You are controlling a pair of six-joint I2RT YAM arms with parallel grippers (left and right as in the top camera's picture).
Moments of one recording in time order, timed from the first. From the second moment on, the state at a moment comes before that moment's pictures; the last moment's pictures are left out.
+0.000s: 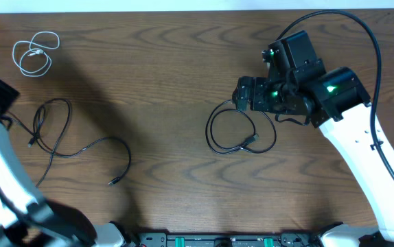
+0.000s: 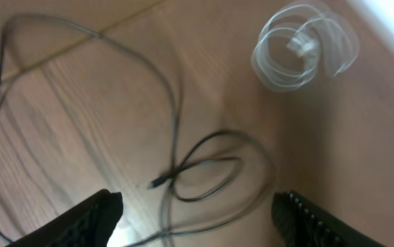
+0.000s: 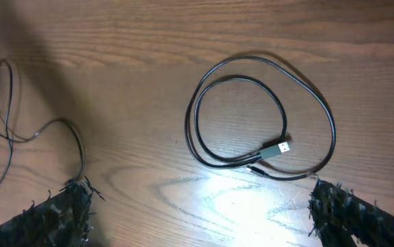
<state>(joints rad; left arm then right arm) 0.68 1.60 1.46 -0.78 -0.09 -0.25 0.46 1.52 1.61 -1.14 -0.16 0.54</state>
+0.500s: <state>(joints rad) 0.66 1.86 1.41 -0.69 0.04 -0.04 0.48 1.52 1.61 -1.08 -0.16 0.54</state>
